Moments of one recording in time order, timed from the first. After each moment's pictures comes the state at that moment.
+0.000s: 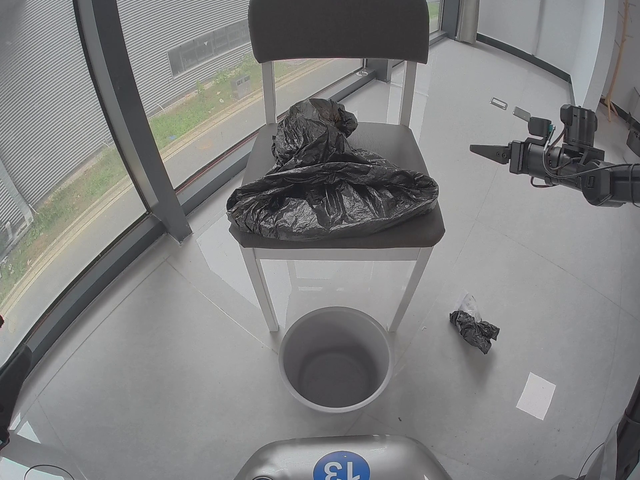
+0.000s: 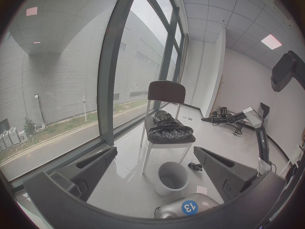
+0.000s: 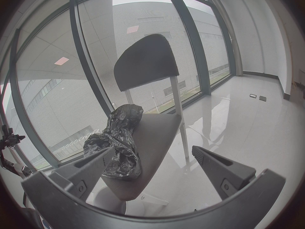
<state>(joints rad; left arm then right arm) -0.02 0.42 -0.53 0.15 -0.27 -0.12 -0.06 2.09 -1.65 -0.26 0.66 0.05</state>
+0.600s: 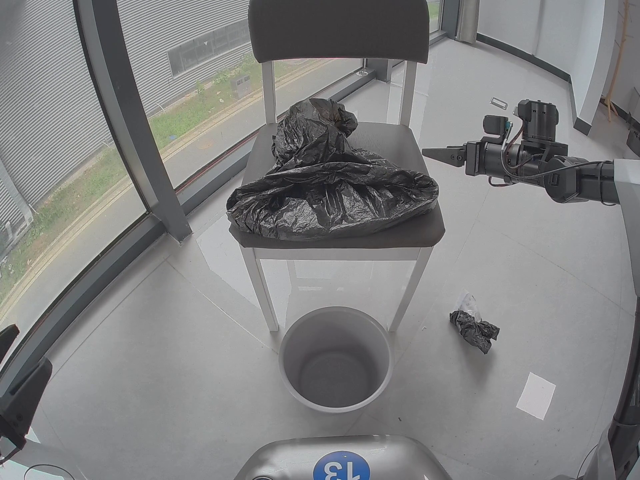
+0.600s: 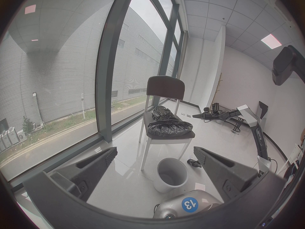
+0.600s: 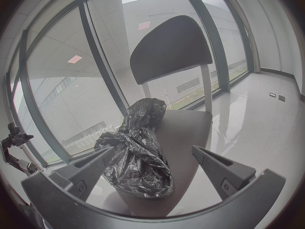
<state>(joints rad) -0.03 0.43 -0.45 0.08 -0.29 -0.11 0.09 2.21 -1.82 -0.20 0.67 0.04</state>
